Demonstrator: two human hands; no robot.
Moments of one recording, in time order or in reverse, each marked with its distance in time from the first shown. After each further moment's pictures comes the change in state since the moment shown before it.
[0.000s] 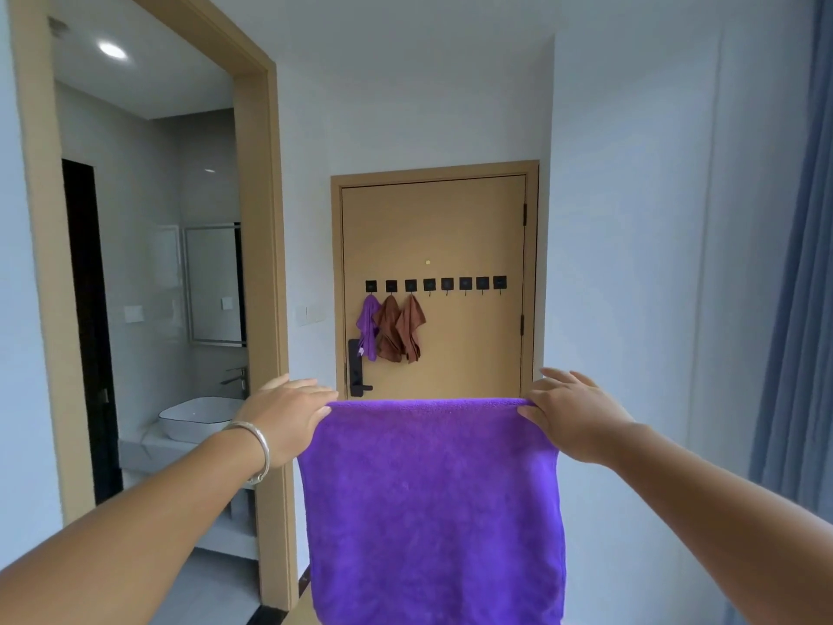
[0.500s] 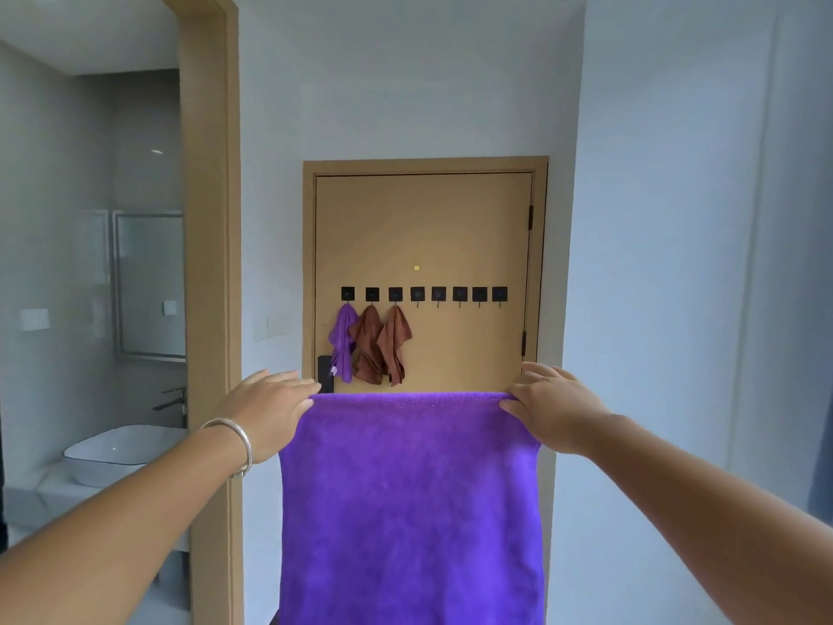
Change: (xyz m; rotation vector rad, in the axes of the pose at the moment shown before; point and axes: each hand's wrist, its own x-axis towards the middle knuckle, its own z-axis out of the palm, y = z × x) left_hand 0.225 -0.121 0.132 -0.031 0.047 -0.005; right_hand 0.254 0.005 0.094 -0.072 0.005 0.039
